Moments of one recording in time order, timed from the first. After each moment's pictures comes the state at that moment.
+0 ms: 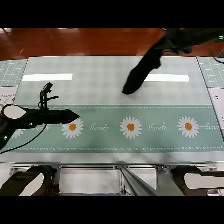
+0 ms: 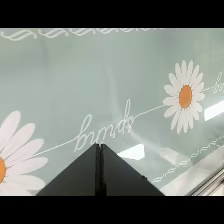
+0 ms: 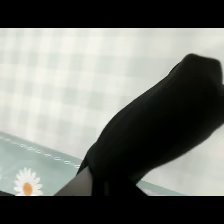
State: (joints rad) left arm -0.04 -0.93 0.52 0.68 -0.96 -1.10; right arm -0.05 -1.52 1.87 -0.94 1.41 1.59
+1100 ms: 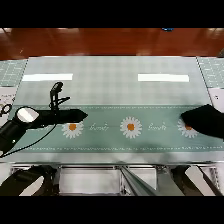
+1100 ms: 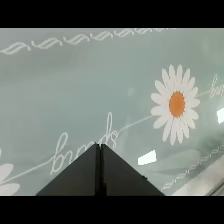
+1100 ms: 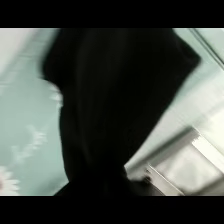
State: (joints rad) left arm -0.23 -0.93 0.52 0.69 -0.78 -1.17; right arm -0.94 -0.94 1.31 -1.43 1.84 1.62
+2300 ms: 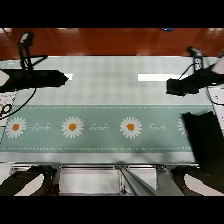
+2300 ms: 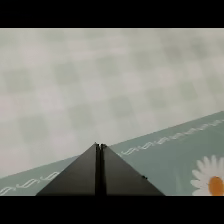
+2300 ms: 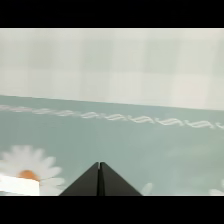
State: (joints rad) left arm -0.09 -1.08 1.04 1.09 -0.90 -1.36; right arm 0.07 -1.27 1.20 -1.40 1.26 1.66
